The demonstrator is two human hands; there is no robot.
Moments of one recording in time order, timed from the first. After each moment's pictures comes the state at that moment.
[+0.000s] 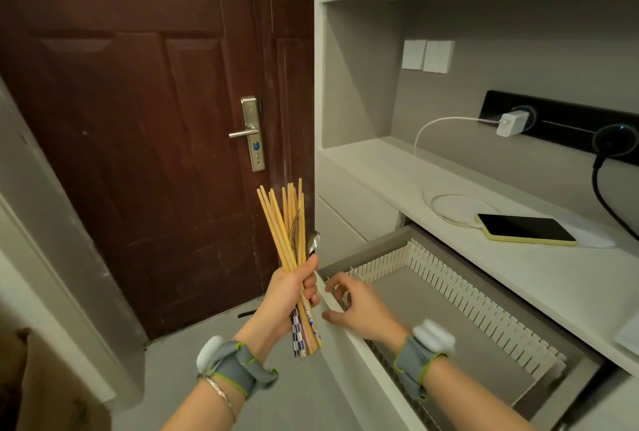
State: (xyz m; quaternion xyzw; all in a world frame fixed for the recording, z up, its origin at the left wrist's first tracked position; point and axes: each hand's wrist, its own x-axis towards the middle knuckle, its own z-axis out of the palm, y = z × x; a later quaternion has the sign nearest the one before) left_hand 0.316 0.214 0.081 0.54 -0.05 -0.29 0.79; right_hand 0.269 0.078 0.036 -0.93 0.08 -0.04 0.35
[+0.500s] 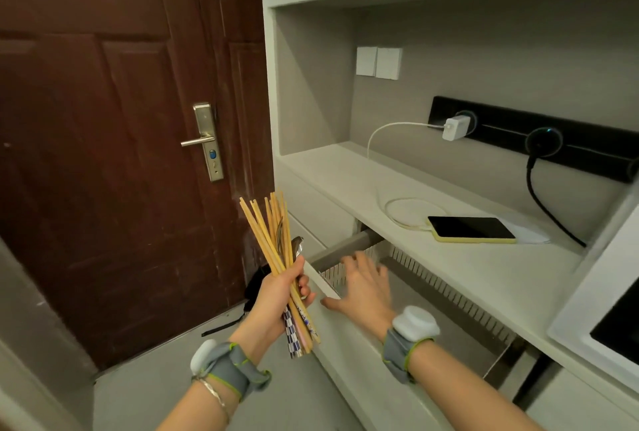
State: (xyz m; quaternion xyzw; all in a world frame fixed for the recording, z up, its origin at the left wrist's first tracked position) left_hand 0.314 0.141 0.076 0.51 -0.02 -0.32 0.80; right_hand 0.264 0.001 0.044 -0.97 0.20 -0.12 0.10
